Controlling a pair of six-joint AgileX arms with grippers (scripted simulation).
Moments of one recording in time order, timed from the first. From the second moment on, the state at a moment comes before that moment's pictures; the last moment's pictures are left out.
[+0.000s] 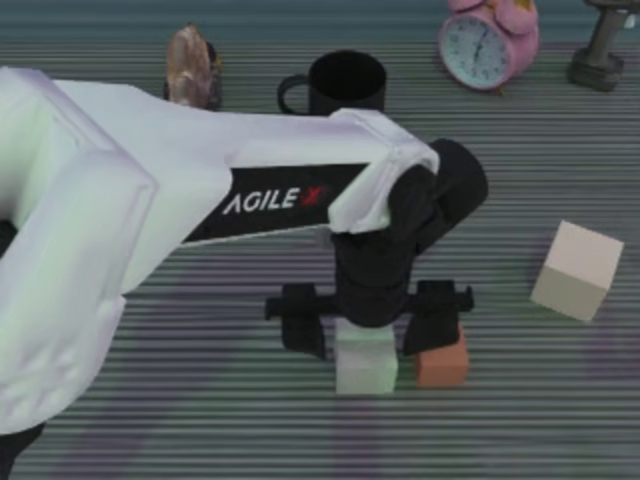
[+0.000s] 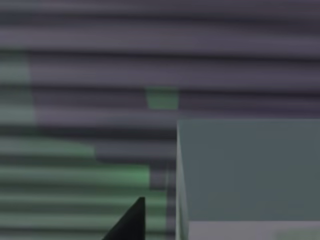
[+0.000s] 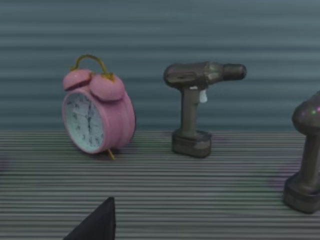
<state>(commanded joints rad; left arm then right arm) -0.86 2.19 1.60 -0.96 -0.01 -0.86 0.00 0.00 0.00 0.00 0.00 0.00</state>
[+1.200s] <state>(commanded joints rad) -0.84 2.12 1.77 -1.21 -0.01 -0.86 0.00 0.00 0.00 0.00 0.00 0.00</state>
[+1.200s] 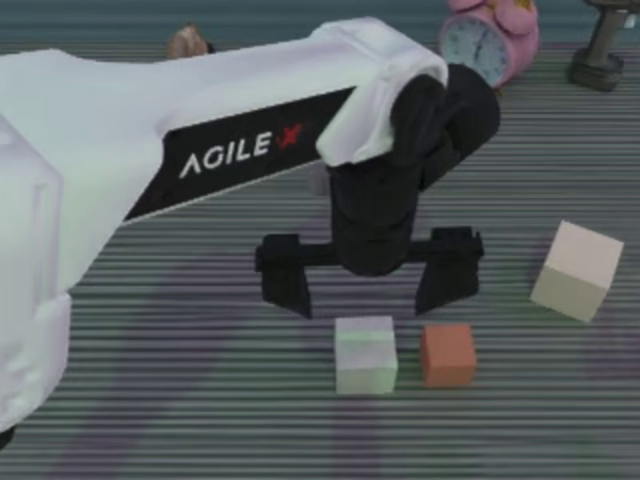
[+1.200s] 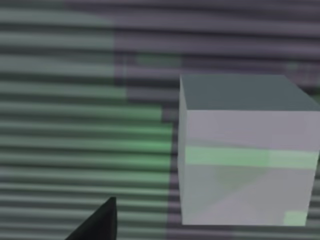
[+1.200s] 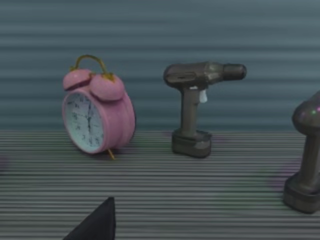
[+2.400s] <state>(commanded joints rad) -0.28 0.83 0.64 -0.48 -0.02 -0.40 0.14 1.31 0.99 -0.75 0.00 -0.57</state>
